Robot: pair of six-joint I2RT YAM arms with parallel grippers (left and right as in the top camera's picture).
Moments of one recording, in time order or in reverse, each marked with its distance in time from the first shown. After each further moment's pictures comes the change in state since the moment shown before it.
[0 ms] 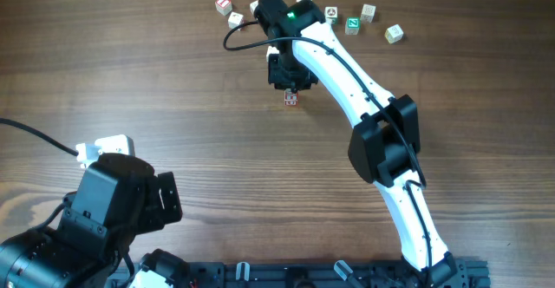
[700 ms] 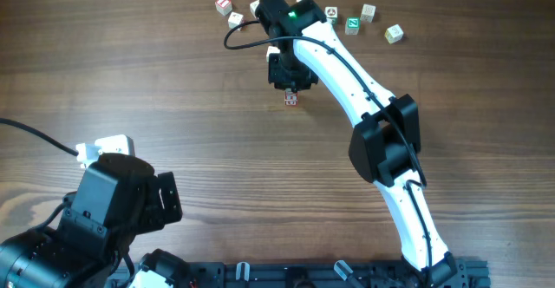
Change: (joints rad) left arm 0.000 0.000 0.000 0.000 0.000 0.000; right arm -0.005 0.000 0.000 0.002 -0.019 0.000
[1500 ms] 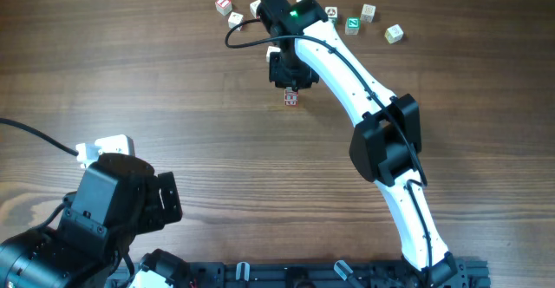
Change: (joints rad) left arm 0.000 0.000 0.000 0.000 0.000 0.000; right arm -0.007 0.000 0.000 0.008 0.000 -0.001
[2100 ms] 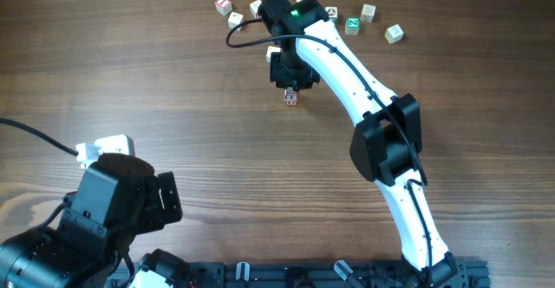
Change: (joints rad) left arm 0.000 0.000 0.000 0.000 0.000 0.000; right arm -0.003 0.000 0.000 -0.008 -0.007 0.000
